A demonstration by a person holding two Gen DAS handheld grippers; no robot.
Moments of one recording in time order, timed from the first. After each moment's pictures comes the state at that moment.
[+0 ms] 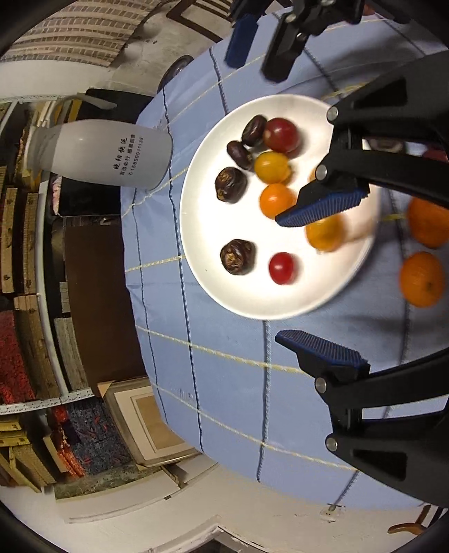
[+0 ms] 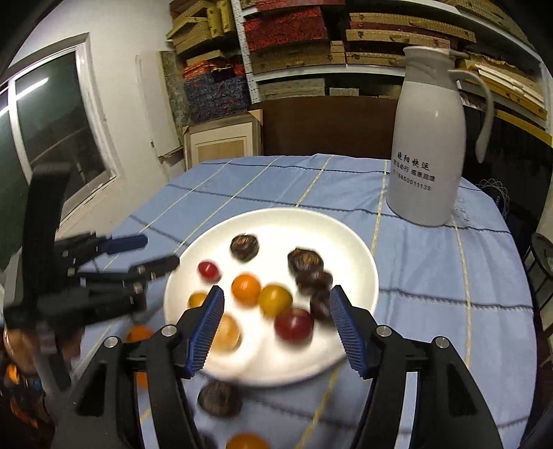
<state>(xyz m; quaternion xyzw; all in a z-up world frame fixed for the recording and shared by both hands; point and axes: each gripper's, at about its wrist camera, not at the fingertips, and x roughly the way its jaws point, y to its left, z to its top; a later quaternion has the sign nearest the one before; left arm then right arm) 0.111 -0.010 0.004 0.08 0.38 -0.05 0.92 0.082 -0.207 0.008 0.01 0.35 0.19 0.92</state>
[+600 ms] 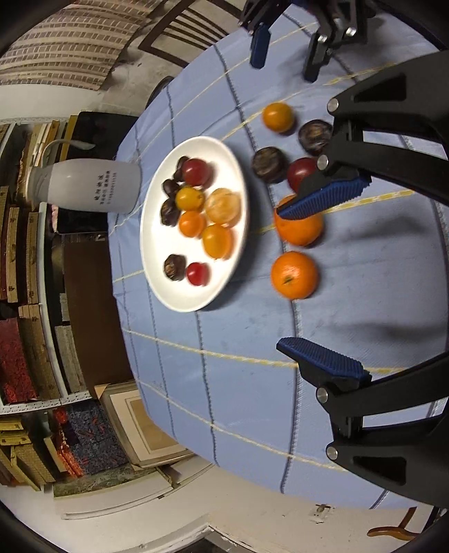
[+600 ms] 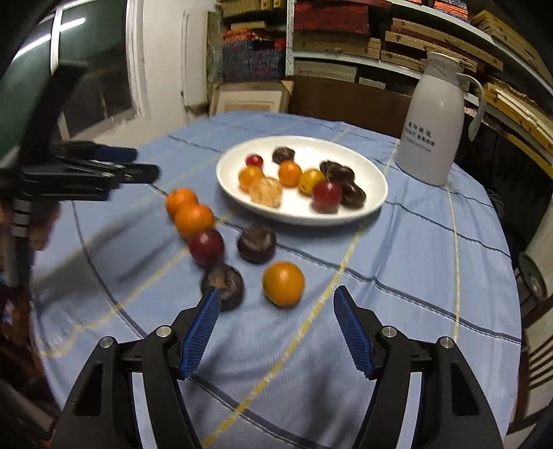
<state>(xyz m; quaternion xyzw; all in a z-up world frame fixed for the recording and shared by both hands) -0.003 0.020 -0.011 0.09 0.39 -0.08 0.91 -0.054 -0.200 -0.037 -0.10 0.37 0.20 0.90</state>
